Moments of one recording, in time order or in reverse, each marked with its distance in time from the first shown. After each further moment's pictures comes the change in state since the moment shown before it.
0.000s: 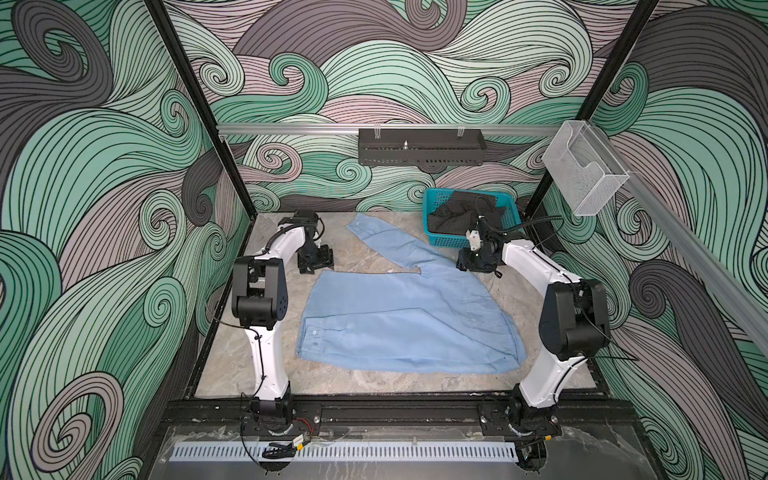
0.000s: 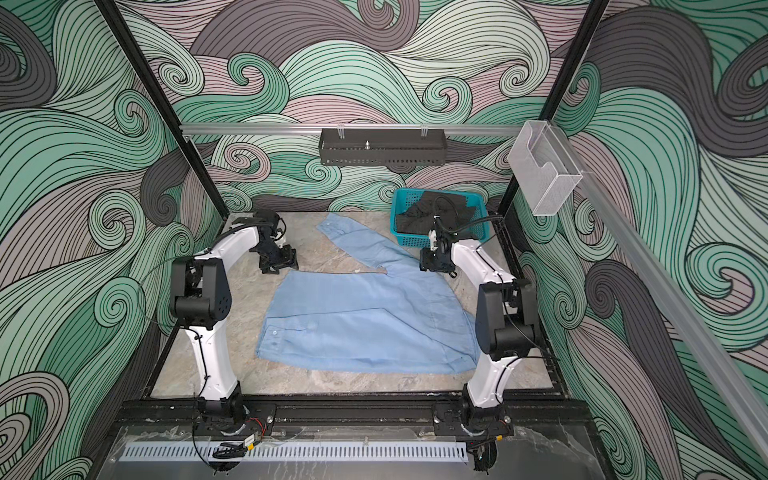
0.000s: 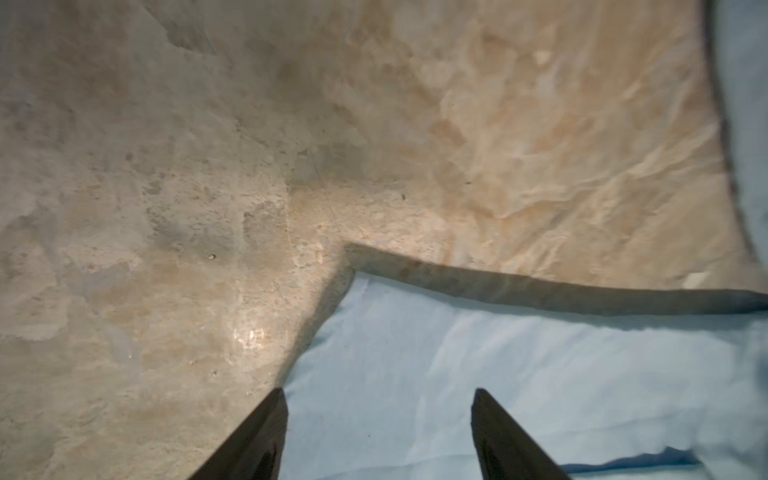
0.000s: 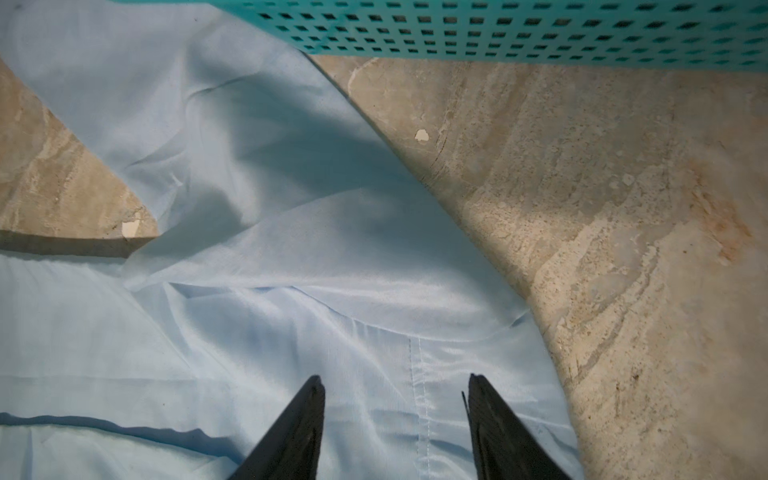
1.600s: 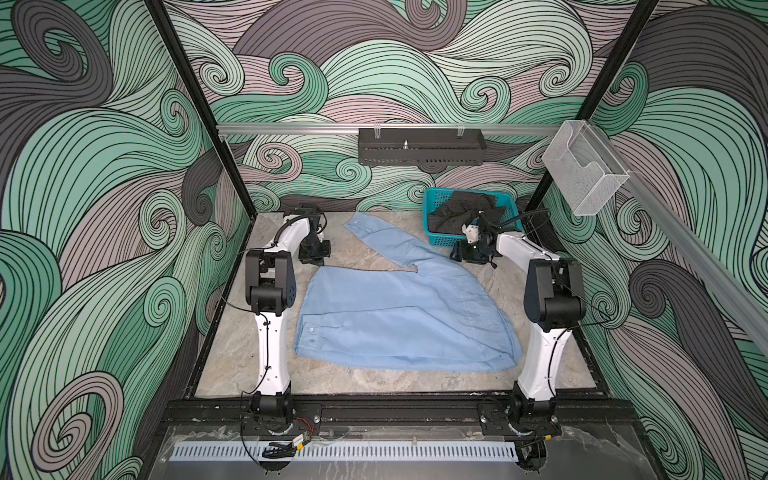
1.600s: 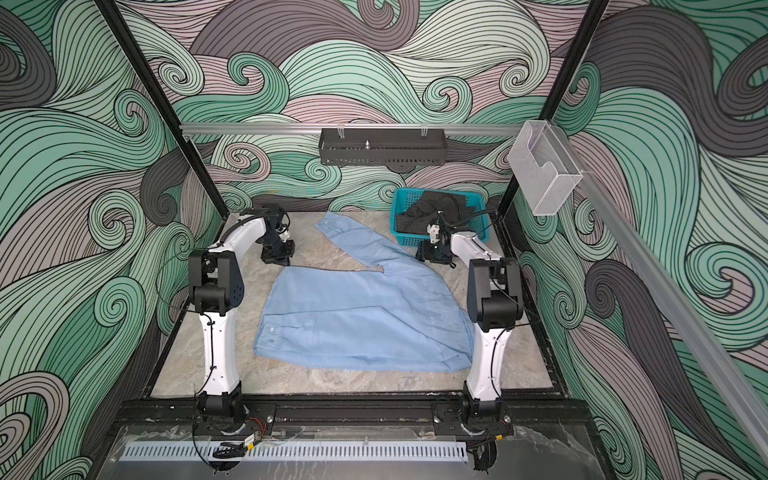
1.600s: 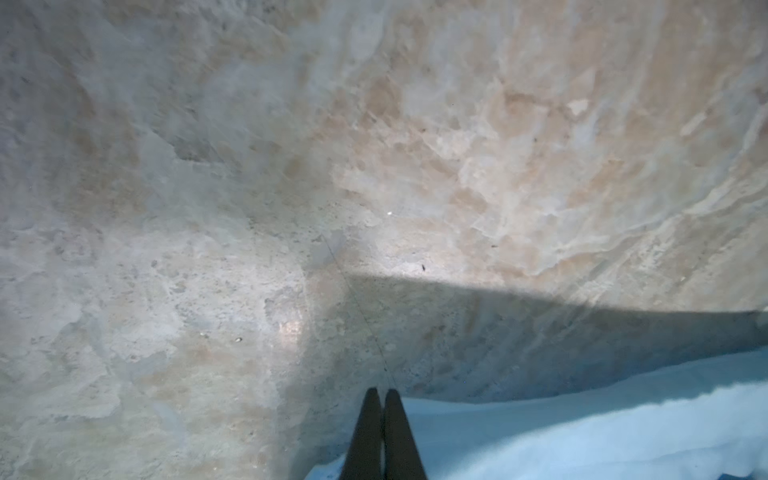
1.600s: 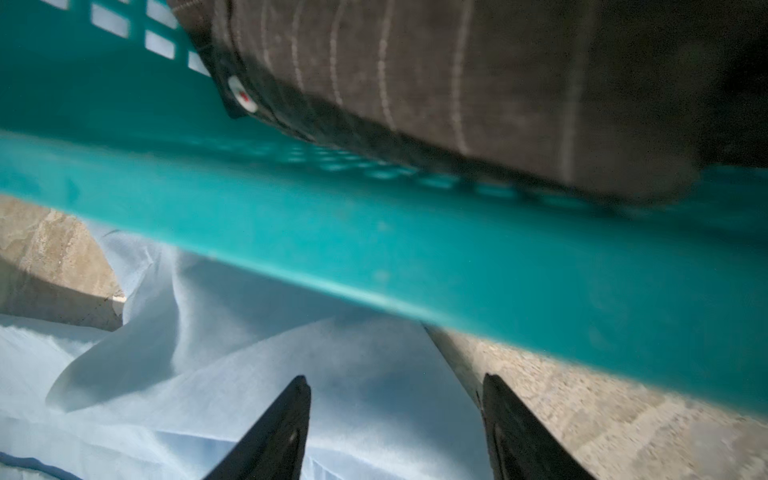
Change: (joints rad) left arm 0.008 0.155 0.244 -0.116 -0.047 0.061; right arm -0.066 0.261 0.174 0.101 -0.159 -0.054
